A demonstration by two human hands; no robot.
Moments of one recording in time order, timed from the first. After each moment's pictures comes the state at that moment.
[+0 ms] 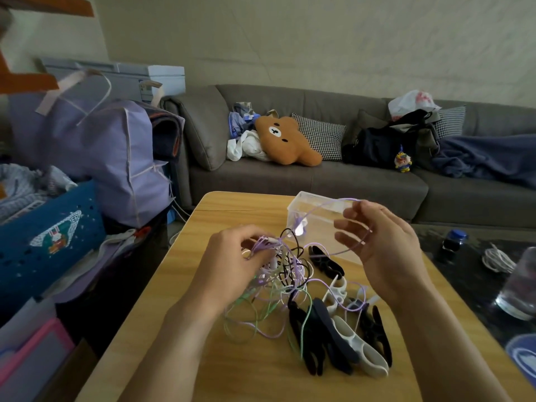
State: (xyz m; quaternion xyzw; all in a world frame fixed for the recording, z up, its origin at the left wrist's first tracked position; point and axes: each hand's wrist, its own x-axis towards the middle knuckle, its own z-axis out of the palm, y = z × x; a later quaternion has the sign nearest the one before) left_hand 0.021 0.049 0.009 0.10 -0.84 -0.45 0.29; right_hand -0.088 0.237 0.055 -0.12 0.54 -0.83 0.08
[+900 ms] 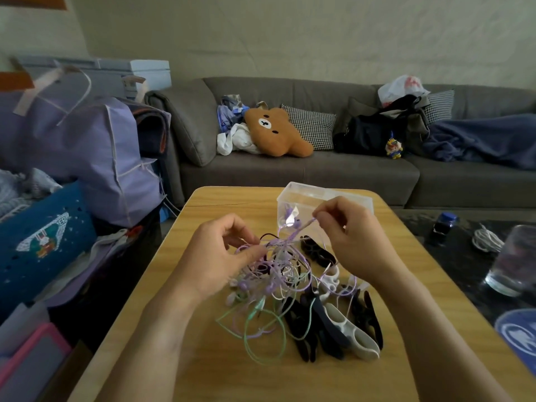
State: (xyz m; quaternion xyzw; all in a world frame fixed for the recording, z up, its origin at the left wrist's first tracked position) left_hand 0.025 0.042 0.013 0.08 -0.84 -0.47 0.24; right_hand -0.092 0.239 0.043 -0.31 0.83 -0.46 -0.06
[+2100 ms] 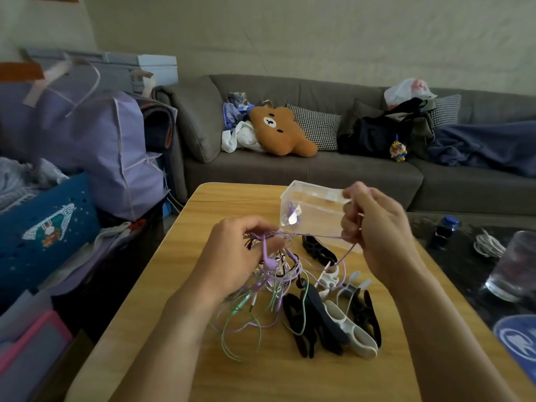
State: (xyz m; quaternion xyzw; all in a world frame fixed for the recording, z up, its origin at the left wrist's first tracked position) left_hand 0.023 0.067 0.019 0.09 -0.85 -0.45 0.26; right_hand -0.086 0.246 0.060 -0.17 0.65 -0.74 0.07
